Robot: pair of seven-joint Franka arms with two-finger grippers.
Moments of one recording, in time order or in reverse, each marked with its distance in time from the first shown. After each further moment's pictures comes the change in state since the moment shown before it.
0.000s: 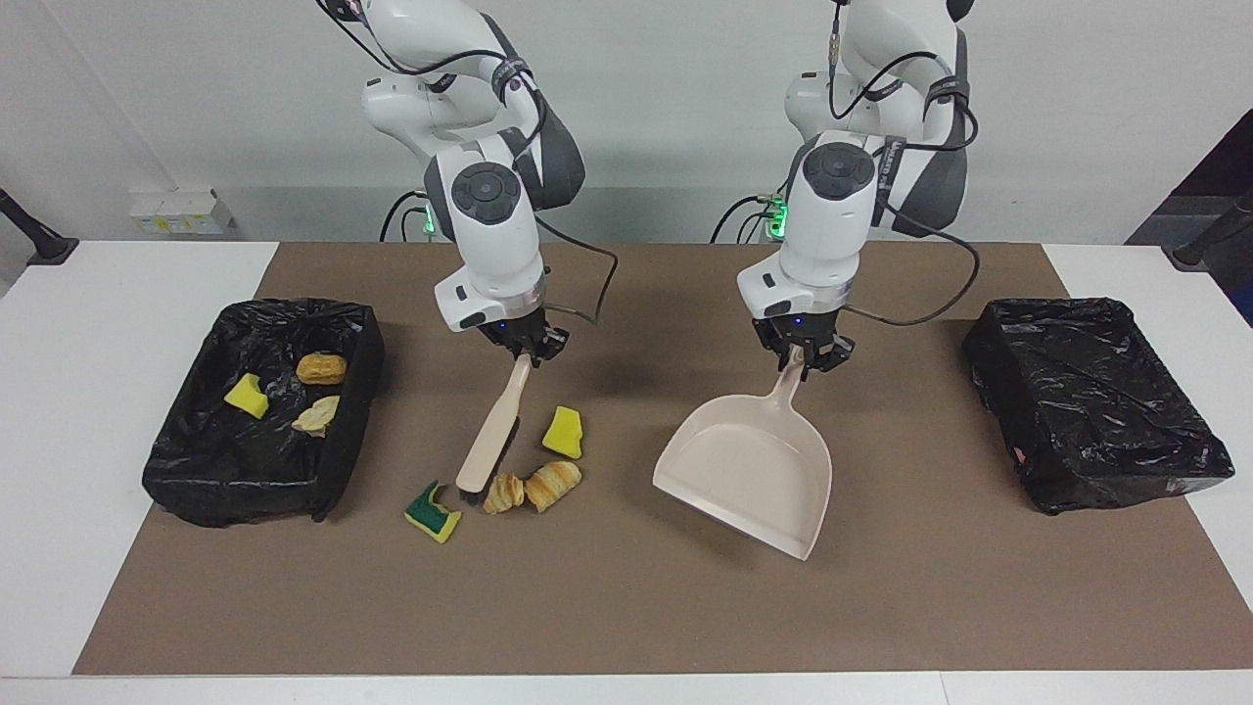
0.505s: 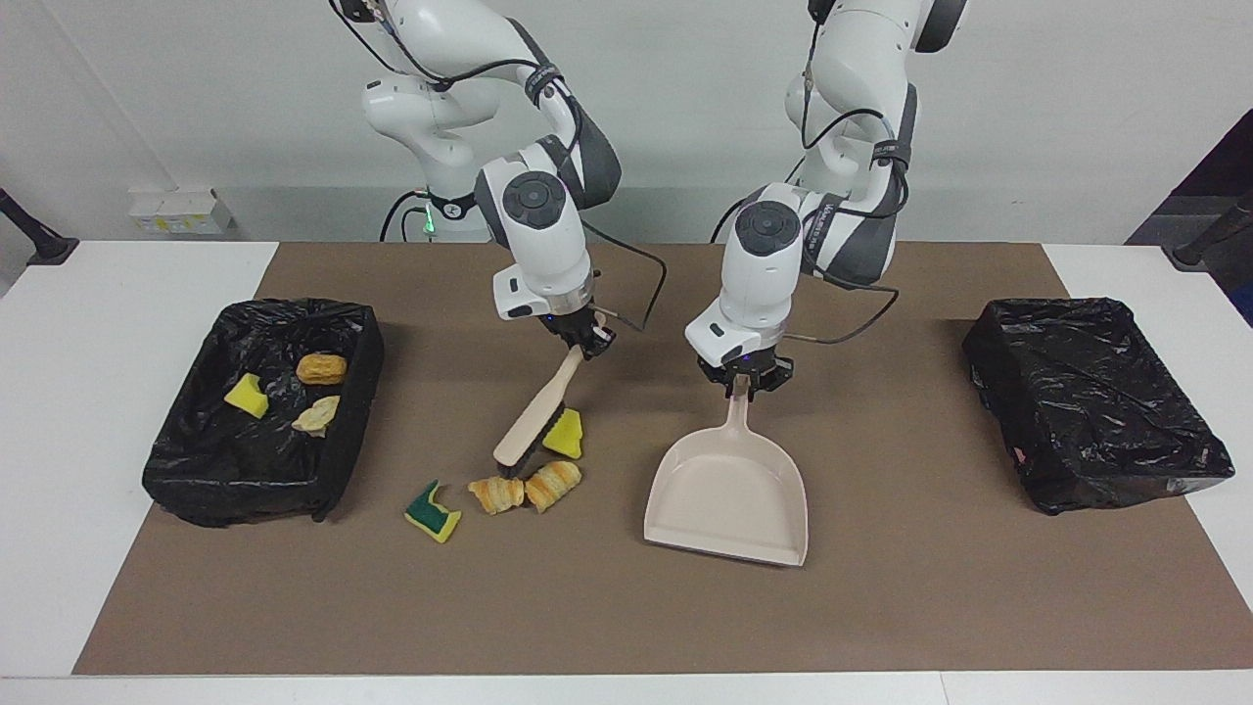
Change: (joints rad) left arm -0.131 0.152 -0.016 0.030 -0.007 0.114 -0.619; right arm 0.136 -0.002 0.009 -0.078 0.194 0.084 0.424
